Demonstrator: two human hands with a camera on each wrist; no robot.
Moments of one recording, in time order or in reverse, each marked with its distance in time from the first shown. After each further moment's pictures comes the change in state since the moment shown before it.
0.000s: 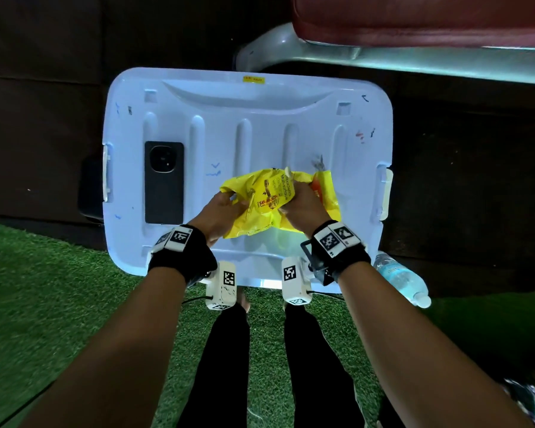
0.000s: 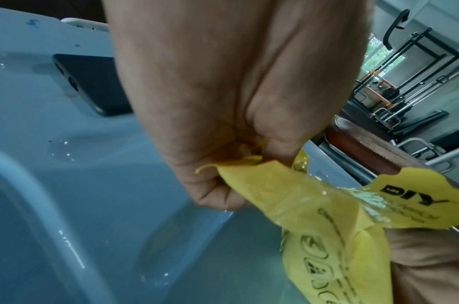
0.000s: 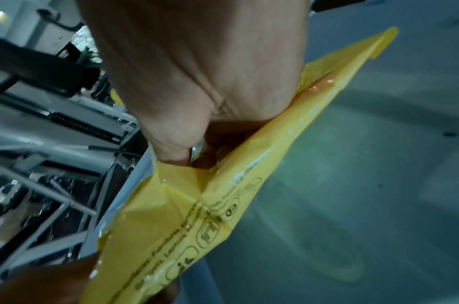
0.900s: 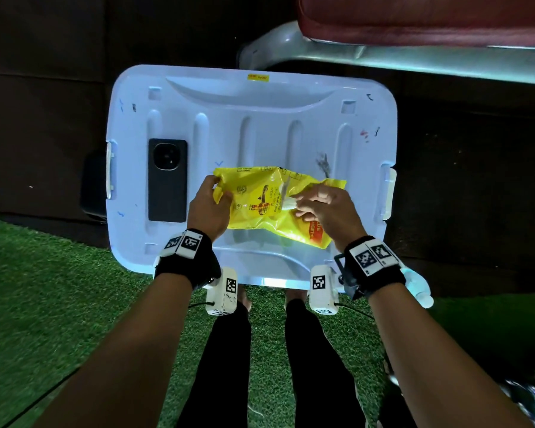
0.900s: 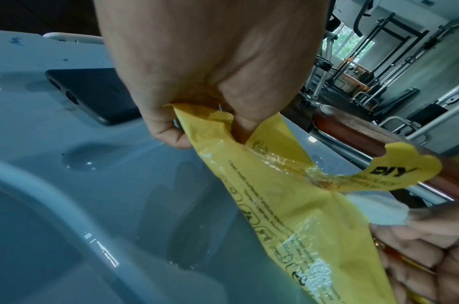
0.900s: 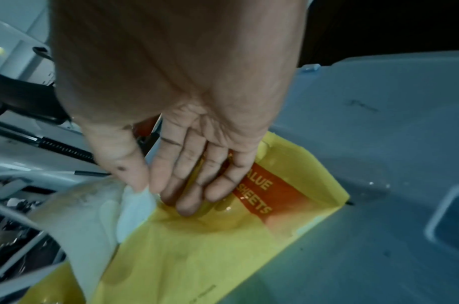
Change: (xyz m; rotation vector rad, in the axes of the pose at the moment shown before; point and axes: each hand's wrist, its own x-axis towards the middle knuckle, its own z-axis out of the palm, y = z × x) left_hand 0.003 -0.012 -0.017 0.415 0.419 0.105; right_hand -0.032 0.026 -0.032 0.522 0.062 0.045
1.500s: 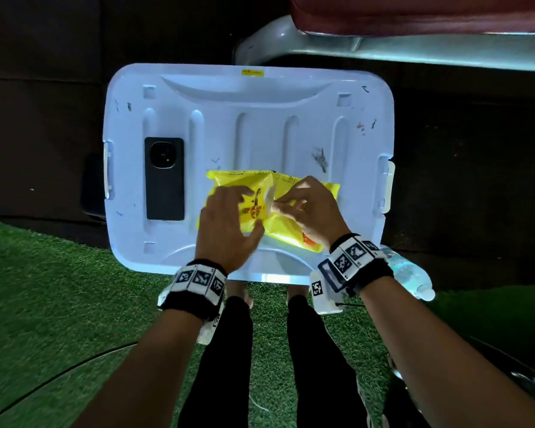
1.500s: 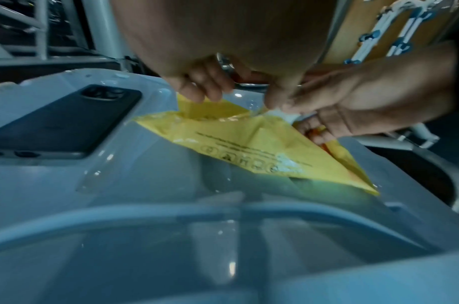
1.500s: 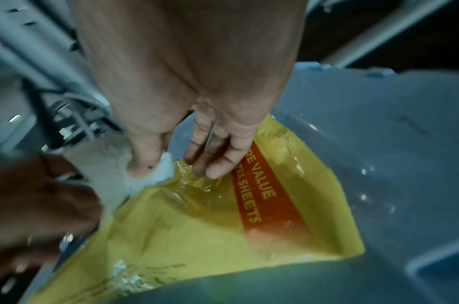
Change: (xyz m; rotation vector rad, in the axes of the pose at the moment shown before) left_hand -0.062 0.009 0.011 0.392 0.082 0.528; right_hand 0.001 0.010 0.018 -0.401 -0.025 -0.348
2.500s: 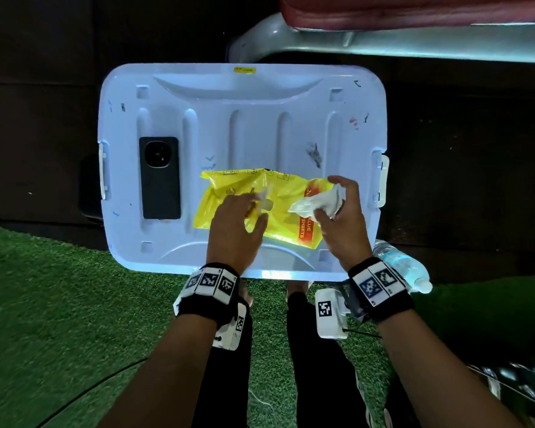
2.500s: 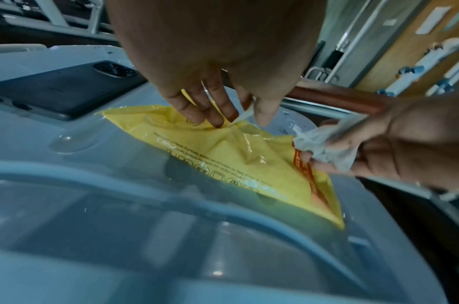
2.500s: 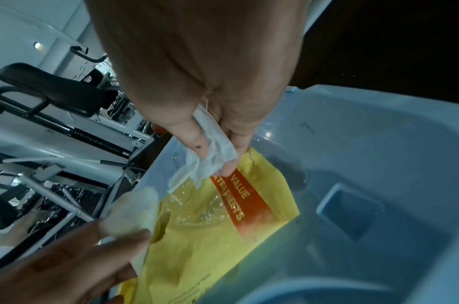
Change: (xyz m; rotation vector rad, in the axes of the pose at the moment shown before) left_hand -0.006 0.012 0.022 -0.260 -0.008 -0.067; right_hand -0.049 0.018 -0.023 0.147 0.313 0.242
